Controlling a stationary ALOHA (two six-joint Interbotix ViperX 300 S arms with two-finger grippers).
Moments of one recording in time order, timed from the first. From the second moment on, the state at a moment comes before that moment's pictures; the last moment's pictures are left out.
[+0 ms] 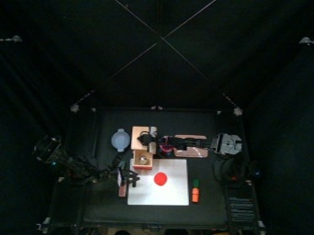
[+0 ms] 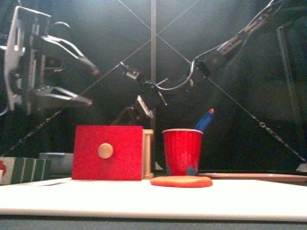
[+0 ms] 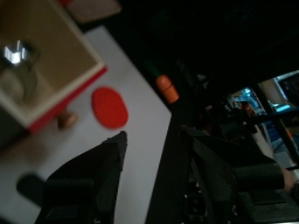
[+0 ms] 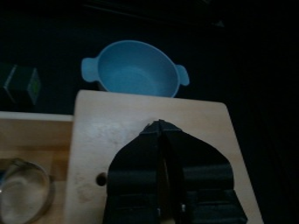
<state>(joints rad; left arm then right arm) -0.43 -0.20 1.14 -0.76 -0.87 -0.40 -0.29 0.33 0.24 -0.40 -0.17 0.00</state>
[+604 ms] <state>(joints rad) -0.27 -0.56 1.31 -0.47 -0.98 -0.05 -0.14 0.19 0.31 -0.15 0.10 0.00</state>
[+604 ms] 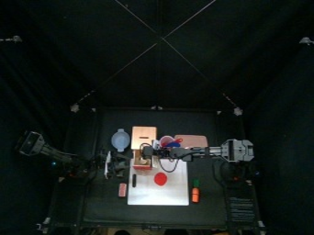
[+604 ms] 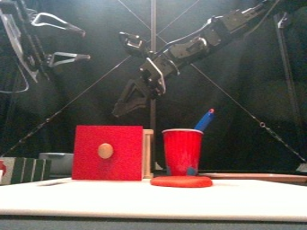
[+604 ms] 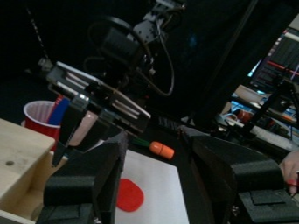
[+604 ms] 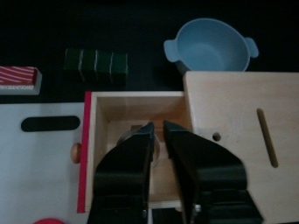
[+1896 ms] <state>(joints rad) -0.22 -0.62 1.35 -0.51 -0.97 0.00 -0.13 0.29 0.25 -0.11 0.19 0.00</state>
